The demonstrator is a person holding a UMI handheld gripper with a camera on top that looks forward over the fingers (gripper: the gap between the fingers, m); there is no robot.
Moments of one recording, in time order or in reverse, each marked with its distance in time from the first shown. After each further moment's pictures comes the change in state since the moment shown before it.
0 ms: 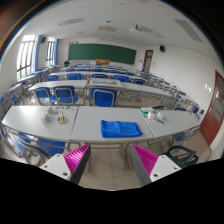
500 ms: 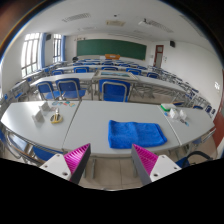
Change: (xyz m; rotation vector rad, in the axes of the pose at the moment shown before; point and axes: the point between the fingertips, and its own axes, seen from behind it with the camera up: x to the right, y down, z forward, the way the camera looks) arm -0.038 0.010 0.212 -0.041 -0.125 -0.013
